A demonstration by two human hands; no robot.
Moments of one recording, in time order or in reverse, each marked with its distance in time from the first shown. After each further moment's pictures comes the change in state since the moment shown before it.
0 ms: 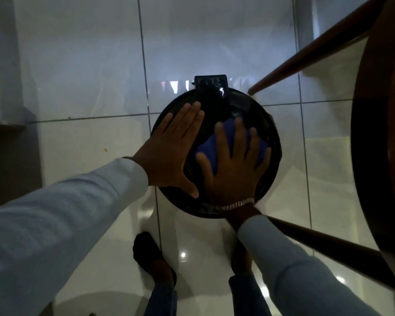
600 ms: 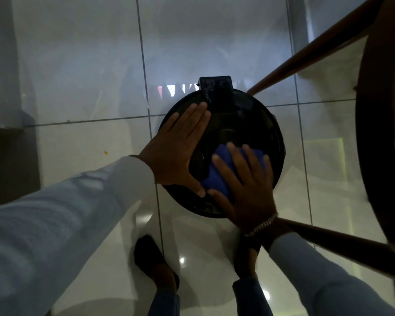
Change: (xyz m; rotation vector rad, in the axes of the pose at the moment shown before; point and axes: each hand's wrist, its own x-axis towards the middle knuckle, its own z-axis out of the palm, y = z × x) left_hand 0.001 -0.008 0.008 -0.012 0.066 0.072; right_hand -0.035 0.040 -0.001 -0.013 -0.018 -0.389
